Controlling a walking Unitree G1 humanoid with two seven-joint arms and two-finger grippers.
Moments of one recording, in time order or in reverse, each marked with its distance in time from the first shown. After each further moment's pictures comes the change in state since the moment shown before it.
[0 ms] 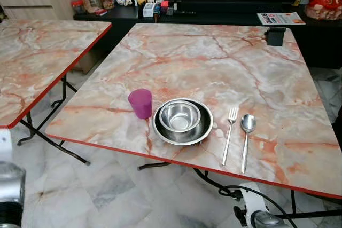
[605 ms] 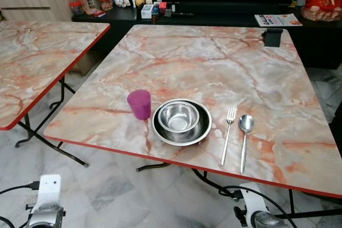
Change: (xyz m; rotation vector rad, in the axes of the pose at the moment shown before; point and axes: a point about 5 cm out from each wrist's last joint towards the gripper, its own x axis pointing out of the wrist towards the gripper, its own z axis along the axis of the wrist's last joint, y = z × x) left arm -0.040 -0.087 -0.079 0.093 0.222 -0.442; right arm 0.000 -0.001 0.000 0.001 0.003 -0.003
